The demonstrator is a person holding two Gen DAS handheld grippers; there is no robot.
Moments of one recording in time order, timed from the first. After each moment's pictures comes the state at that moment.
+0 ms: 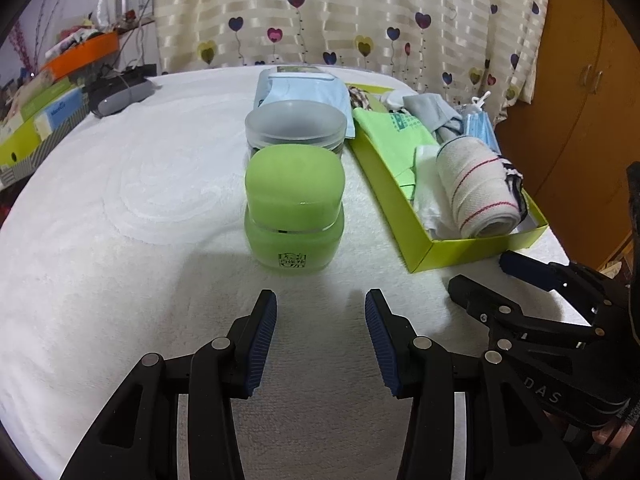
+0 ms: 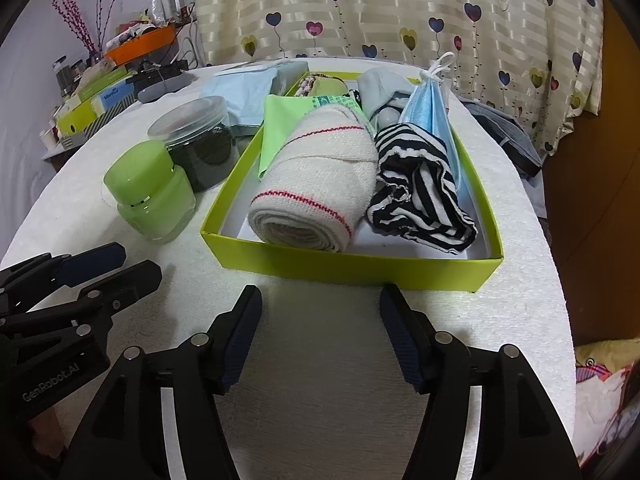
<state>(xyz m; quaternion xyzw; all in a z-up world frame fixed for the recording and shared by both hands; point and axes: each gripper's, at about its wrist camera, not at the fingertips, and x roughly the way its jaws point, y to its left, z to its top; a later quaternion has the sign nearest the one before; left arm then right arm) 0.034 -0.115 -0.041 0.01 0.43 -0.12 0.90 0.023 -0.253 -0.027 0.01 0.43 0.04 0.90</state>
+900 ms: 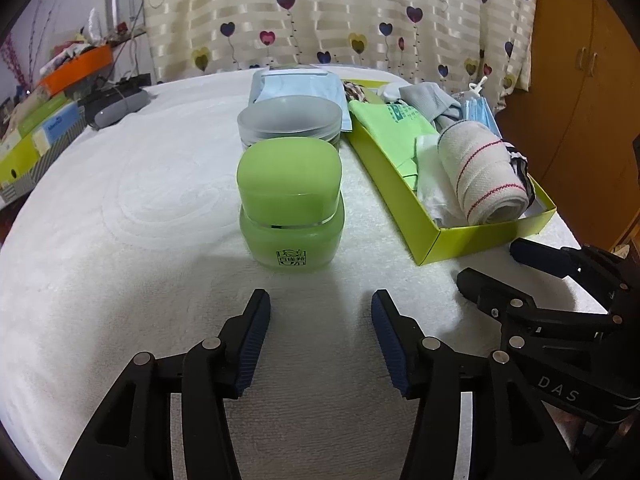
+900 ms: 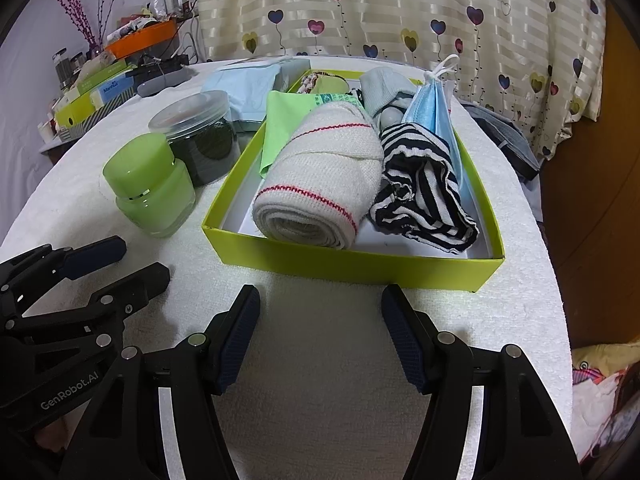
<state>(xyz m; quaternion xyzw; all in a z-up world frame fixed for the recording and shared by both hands) 0.033 -0.118 -0.048 0.04 0.42 -0.13 0.90 0.022 -0.250 -0.029 0.00 0.43 0.04 0.90</state>
